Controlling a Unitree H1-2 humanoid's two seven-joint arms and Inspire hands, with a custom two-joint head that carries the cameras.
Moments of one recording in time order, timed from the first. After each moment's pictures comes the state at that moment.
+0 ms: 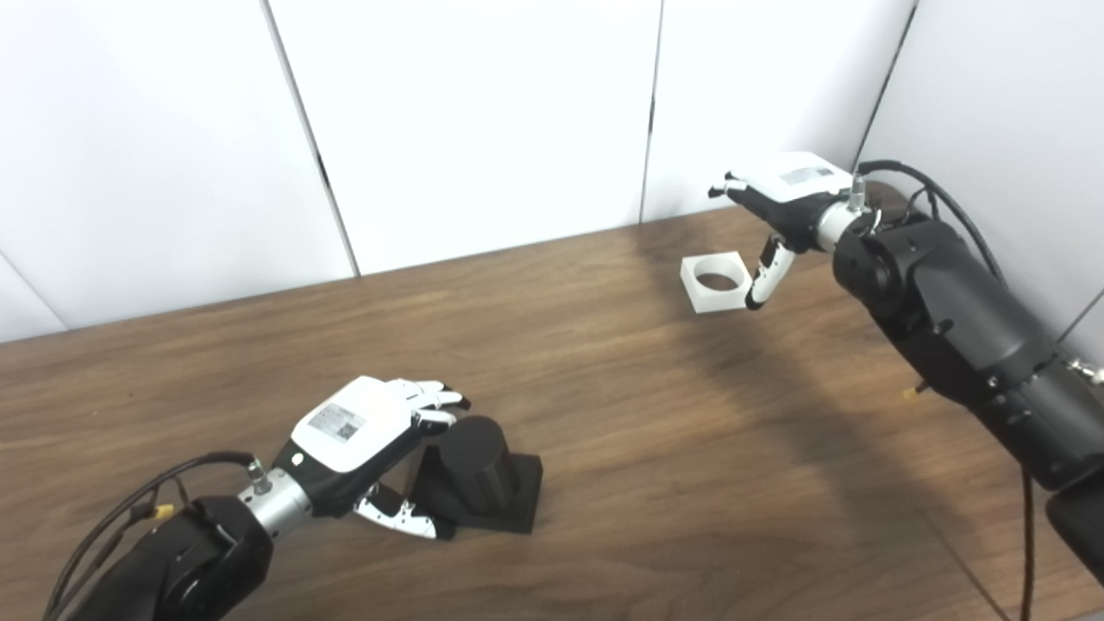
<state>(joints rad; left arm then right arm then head) -0.43 0.50 -0.64 0.12 0.79 -0.36 -0.13 -0.55 -0.73 0.27 0.03 -0.94 0.31 0.56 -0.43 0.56</state>
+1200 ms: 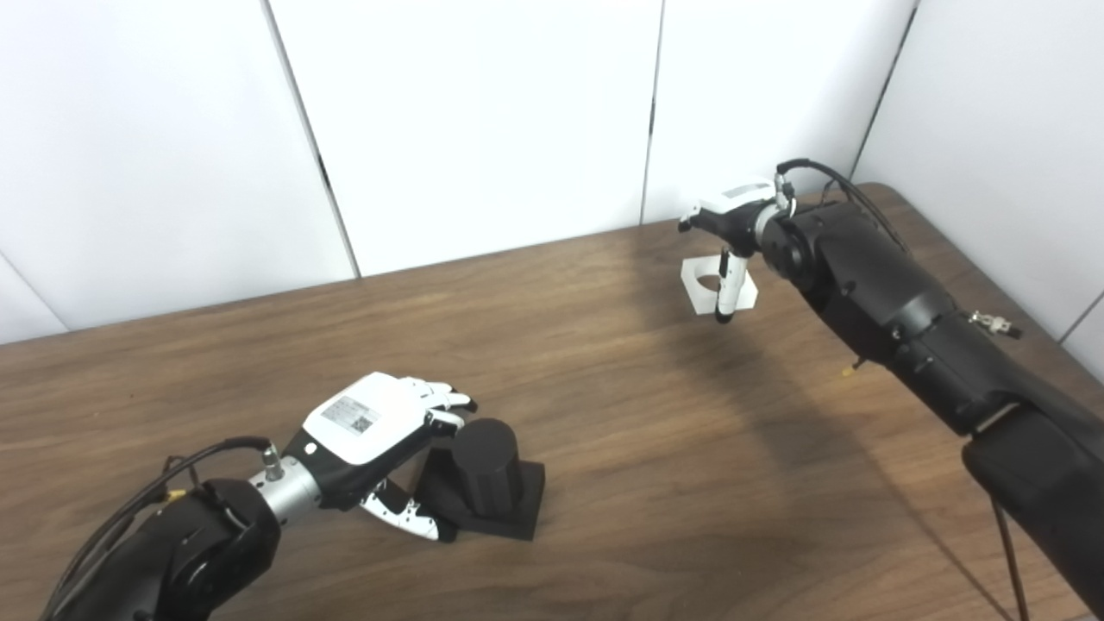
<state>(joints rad) -0.49 0.51 -0.68 0.07 0.81 -0.32 -0.25 -0.72 -0.64 0.41 0.30 -0.95 0.30 0.66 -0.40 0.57</state>
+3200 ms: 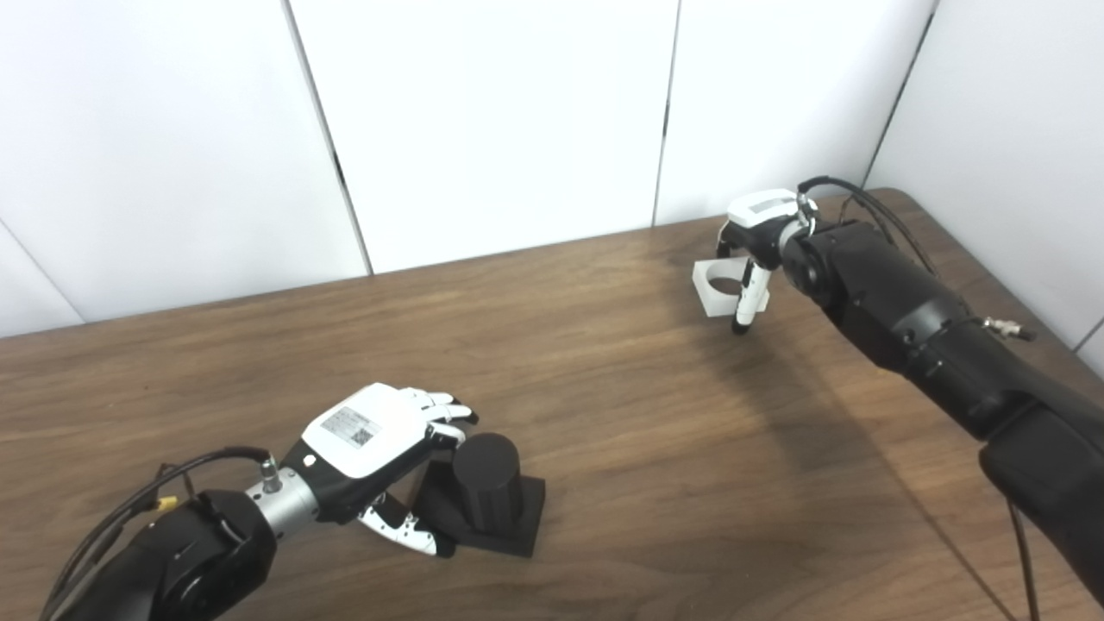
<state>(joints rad) -0.45 0.52 -0.66 0.01 0.82 -0.32 -0.29 -0.69 -0.67 0.46 0.45 -0.92 0.30 0.46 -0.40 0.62</state>
